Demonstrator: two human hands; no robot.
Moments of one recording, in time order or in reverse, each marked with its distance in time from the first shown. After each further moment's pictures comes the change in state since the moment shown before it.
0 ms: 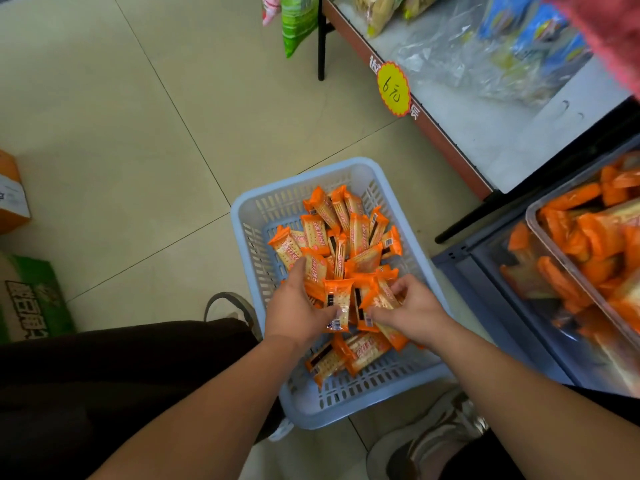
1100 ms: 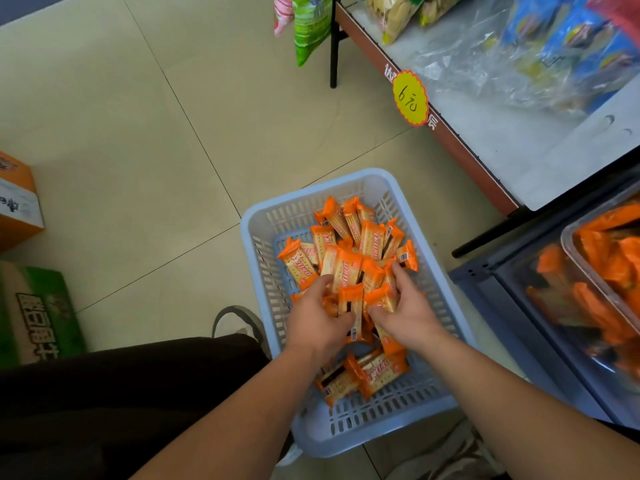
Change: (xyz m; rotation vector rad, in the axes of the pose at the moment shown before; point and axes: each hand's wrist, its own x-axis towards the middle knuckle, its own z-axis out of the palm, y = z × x) left_hand 0.022 0.006 0.014 -0.106 -0.040 -0.011; right_hand 0.033 -0.016 0.027 0.171 -0.018 -0.123
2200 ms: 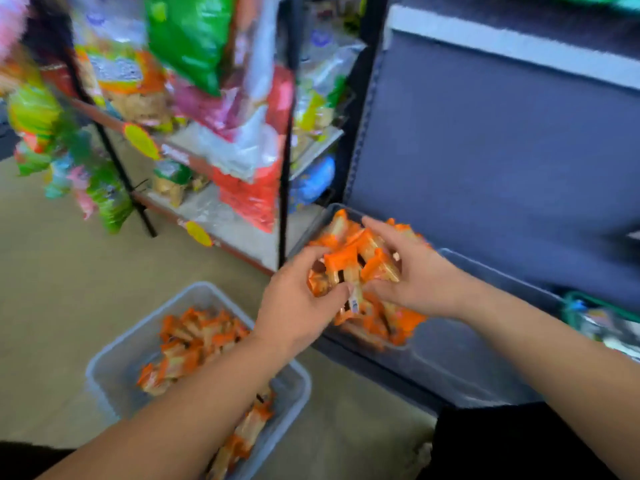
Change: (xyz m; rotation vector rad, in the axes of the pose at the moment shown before) left_hand -0.205 0.289 0.034 -0.140 -0.229 0.931; right_hand -0.335 -0.062 -0.296 -0.376 0.534 -0.293
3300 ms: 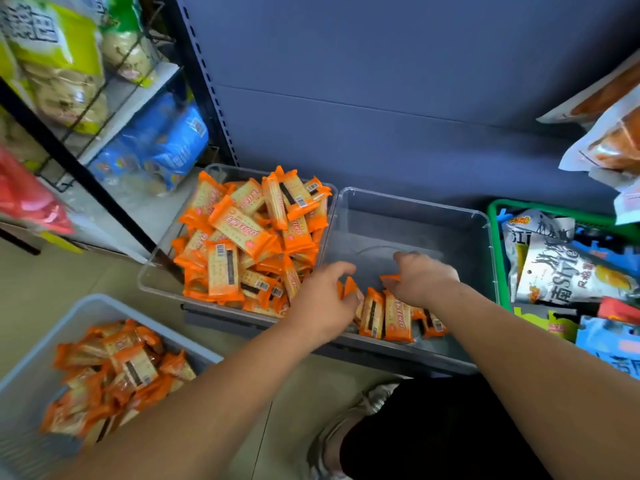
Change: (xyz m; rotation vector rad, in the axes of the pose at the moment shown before) left_hand 0.002 -0.006 0.236 0.240 -0.588 -0.143; right_hand -0.051 0.260 0.030 -0.342 -0.198 0.707
